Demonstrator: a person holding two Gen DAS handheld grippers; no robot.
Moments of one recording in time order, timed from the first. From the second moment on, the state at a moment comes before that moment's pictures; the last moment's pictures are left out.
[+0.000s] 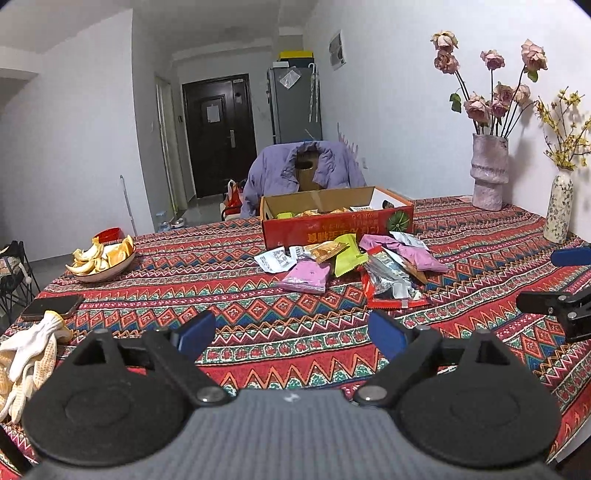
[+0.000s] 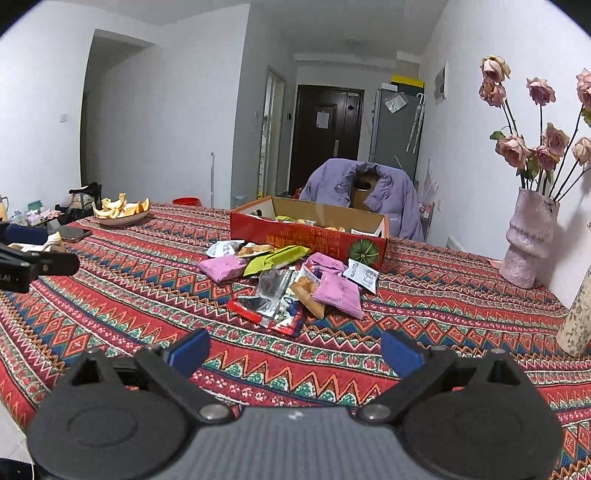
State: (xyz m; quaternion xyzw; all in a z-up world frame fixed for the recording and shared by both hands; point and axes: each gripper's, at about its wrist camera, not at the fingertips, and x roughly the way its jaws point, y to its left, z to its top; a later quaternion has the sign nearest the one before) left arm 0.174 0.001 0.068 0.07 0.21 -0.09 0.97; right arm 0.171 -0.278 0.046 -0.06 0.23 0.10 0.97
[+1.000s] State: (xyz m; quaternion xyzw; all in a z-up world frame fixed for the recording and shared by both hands) left arm 0.352 -0.044 0.054 0.02 0.27 -0.09 0.96; right arm 0.318 -0.335 0.028 0.07 0.27 0.09 0.96
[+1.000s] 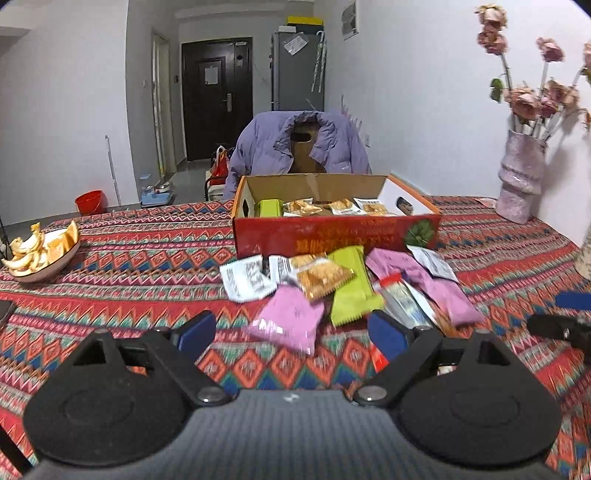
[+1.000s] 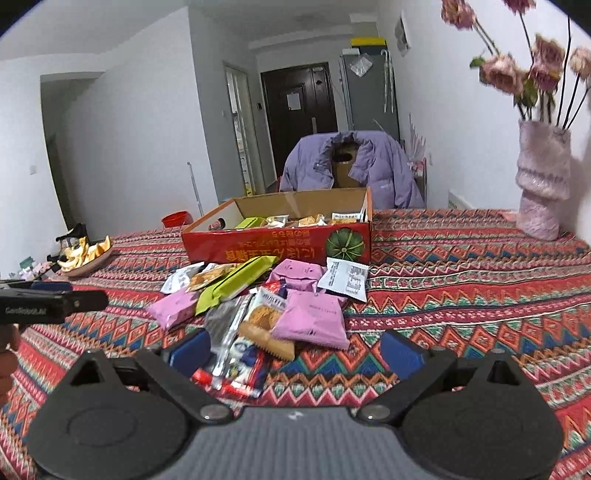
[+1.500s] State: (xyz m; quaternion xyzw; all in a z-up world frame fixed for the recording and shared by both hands) left arm 0.503 -0.070 0.016 -0.05 0.35 -0.09 0.93; right arm 0.430 -0.337 -0.016 0.11 0.30 0.09 0.94
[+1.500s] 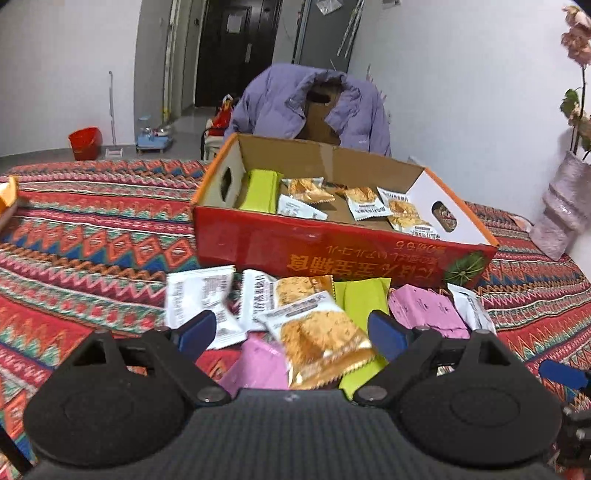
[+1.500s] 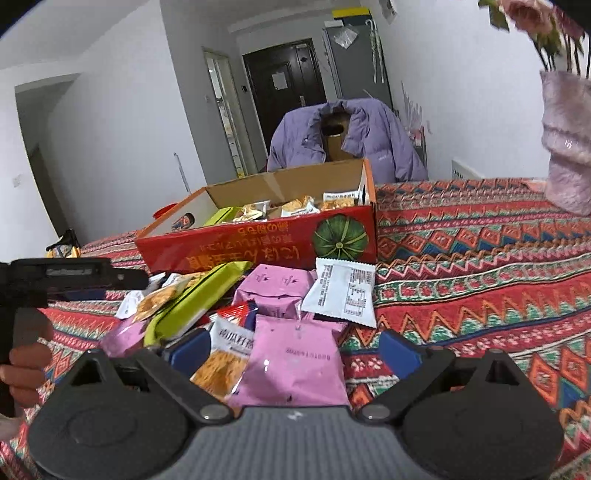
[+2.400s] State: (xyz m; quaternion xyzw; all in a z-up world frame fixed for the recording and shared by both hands) left arm 0.512 -0.077 -0.008 -0.03 0.35 -0.07 0.93; right arm 0.427 -0.335 -0.038 0.06 0.33 0.06 0.94
